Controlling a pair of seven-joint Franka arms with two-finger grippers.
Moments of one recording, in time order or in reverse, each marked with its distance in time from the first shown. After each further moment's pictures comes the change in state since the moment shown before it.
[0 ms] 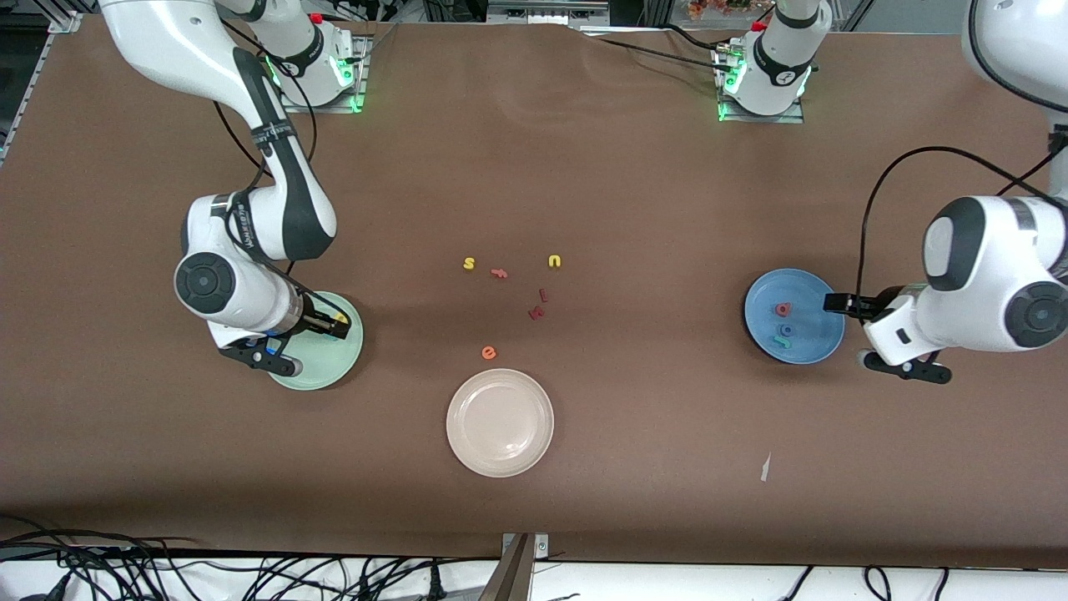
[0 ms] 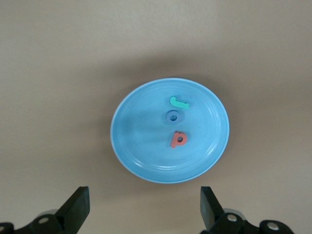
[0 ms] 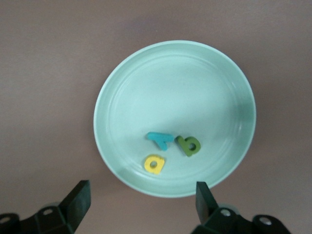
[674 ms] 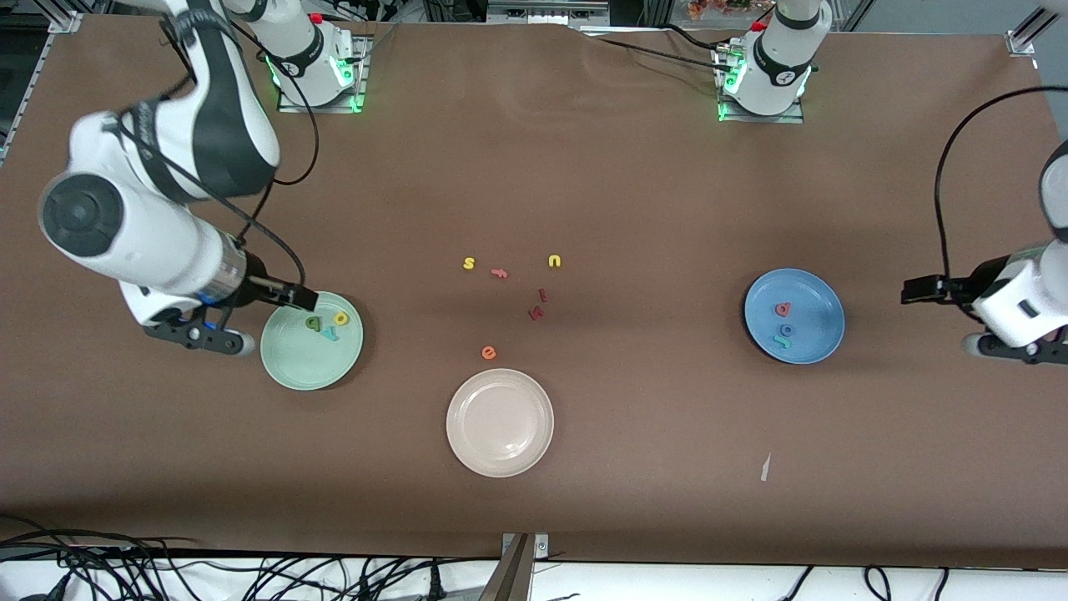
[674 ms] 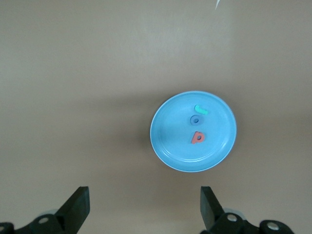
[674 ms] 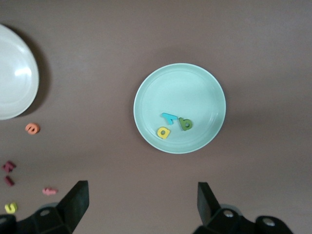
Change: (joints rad) left arm 0.055 -0.177 0.012 0.055 -0.006 -0.059 0.000; right arm 0.000 -0.184 0.000 0.192 -0.001 -0.299 -0.147
